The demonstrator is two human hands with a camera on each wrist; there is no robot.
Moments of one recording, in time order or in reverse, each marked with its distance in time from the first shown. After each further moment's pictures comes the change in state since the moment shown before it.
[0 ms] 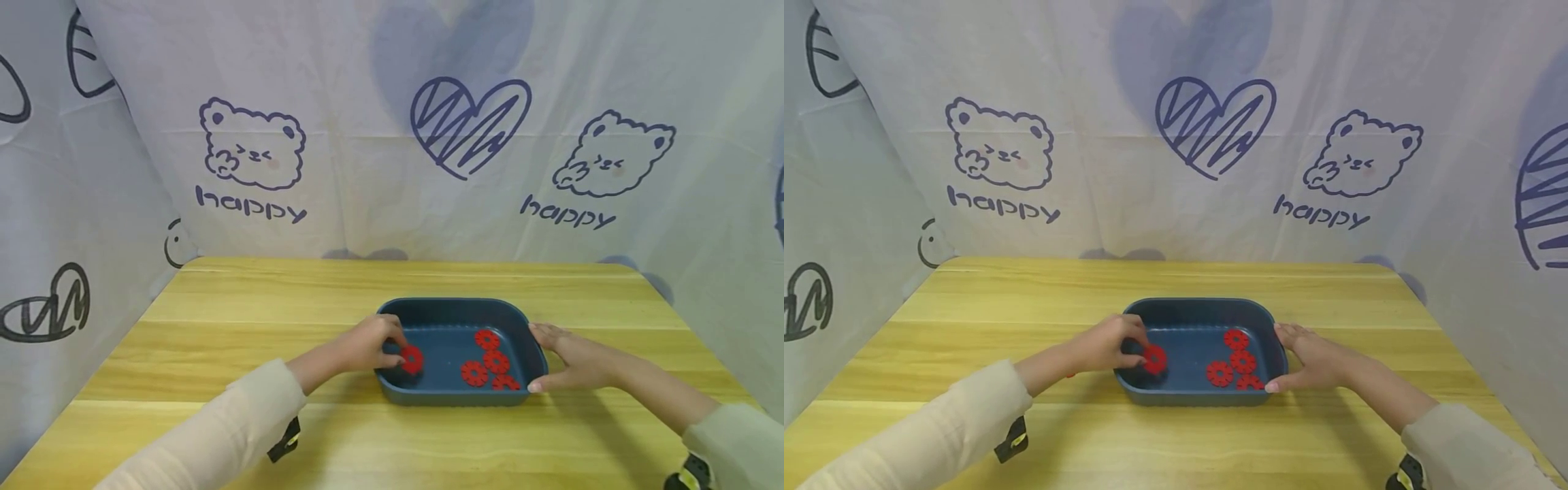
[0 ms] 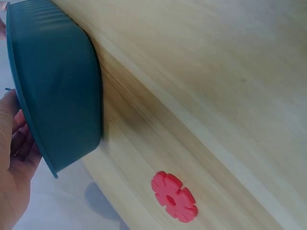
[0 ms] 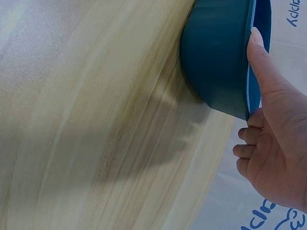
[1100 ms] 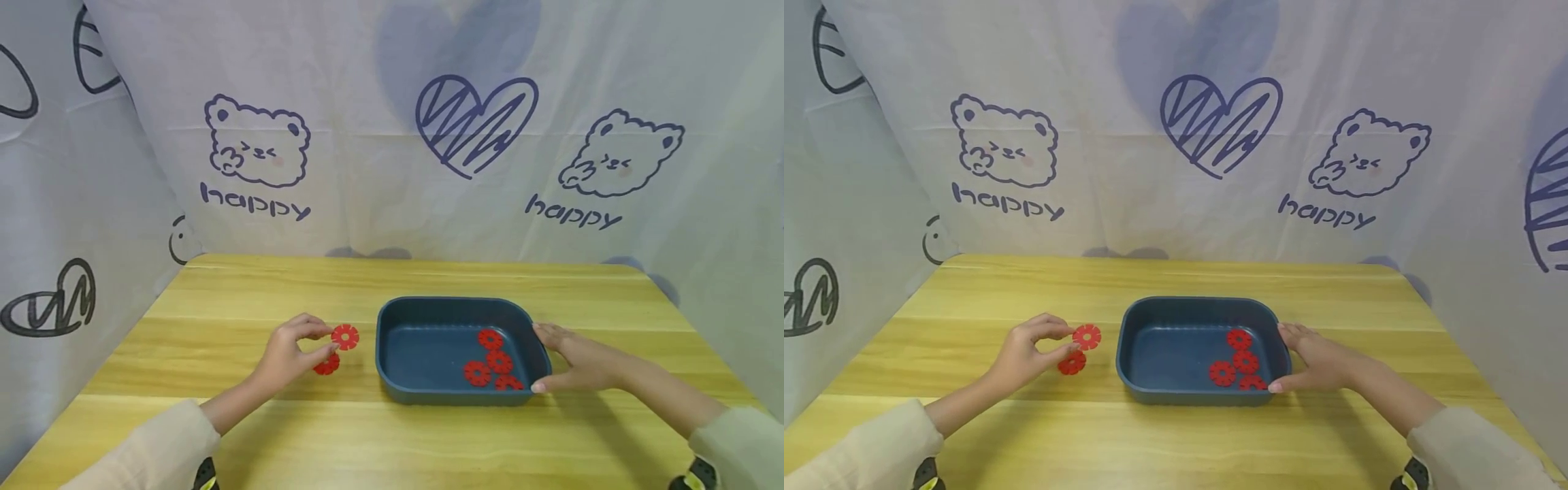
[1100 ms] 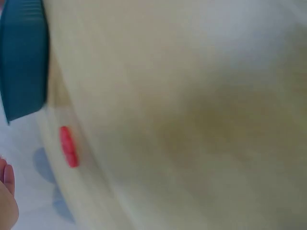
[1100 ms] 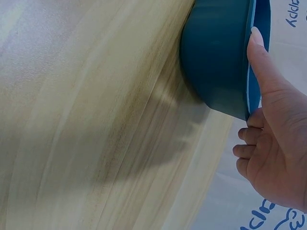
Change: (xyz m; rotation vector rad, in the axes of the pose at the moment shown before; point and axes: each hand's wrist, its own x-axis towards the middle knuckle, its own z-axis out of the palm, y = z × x) left_hand -0.099 -0.019 -0.003 -0.107 0.604 -0.325; right_hand 0.001 0.001 0.002 -0.004 0.011 -0.009
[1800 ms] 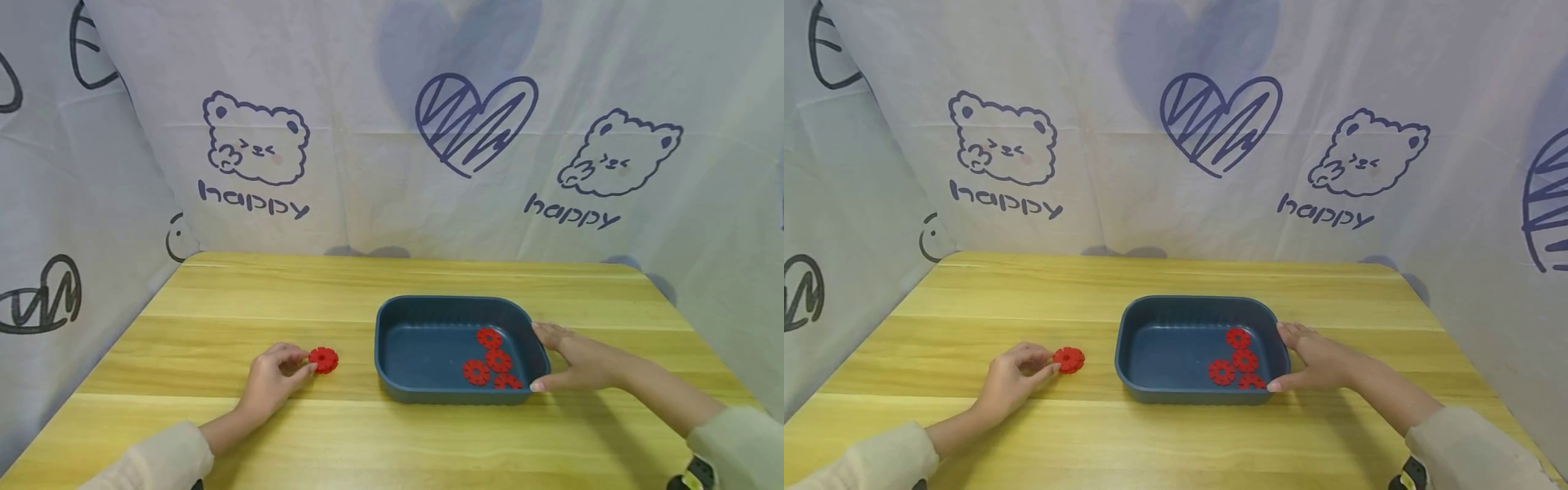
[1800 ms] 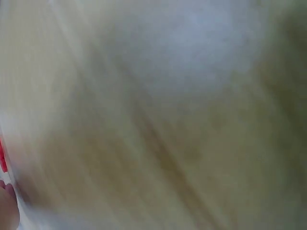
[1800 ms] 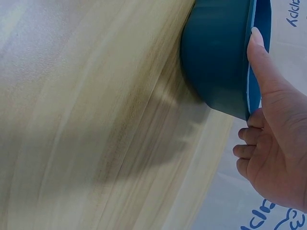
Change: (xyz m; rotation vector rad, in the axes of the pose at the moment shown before) left_hand -0.042 -0.026 0.010 0.040 0.081 -0.274; right_hand -0.001 0.000 -0.001 0.002 -0.006 0.008
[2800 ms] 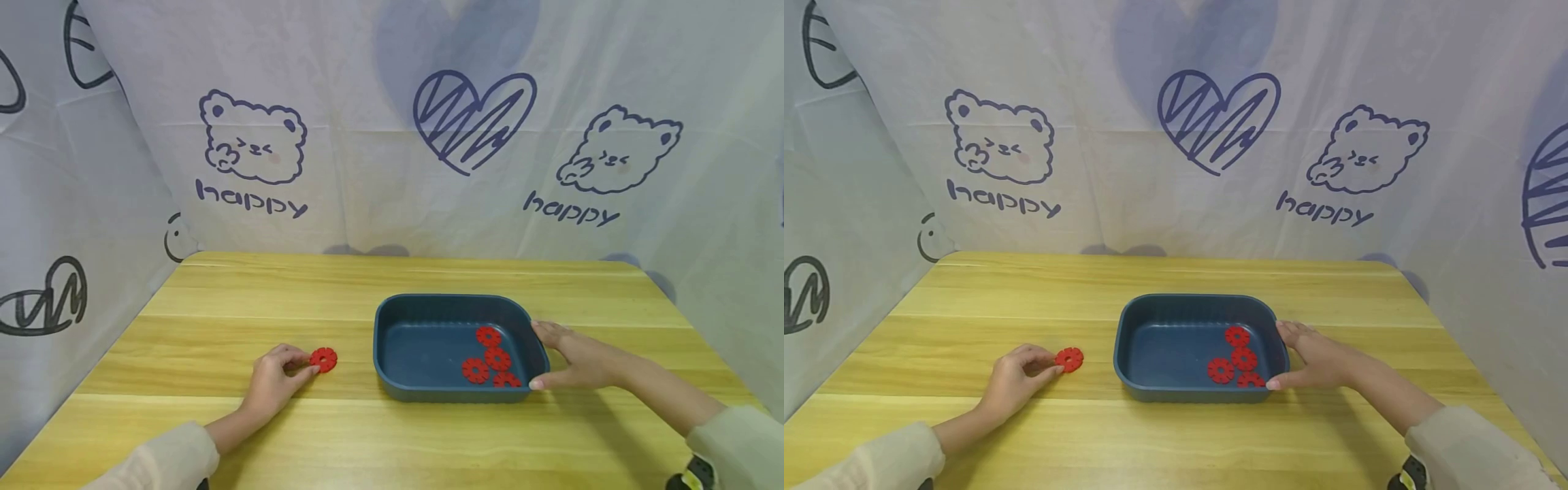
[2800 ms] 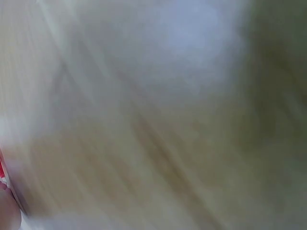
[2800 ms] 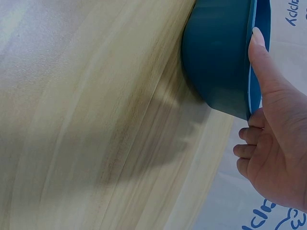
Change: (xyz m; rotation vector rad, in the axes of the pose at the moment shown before) left_hand 0.000 -0.001 0.007 0.072 -0.011 0.011; right_hand -0.001 0.000 0.001 0.020 0.004 0.006
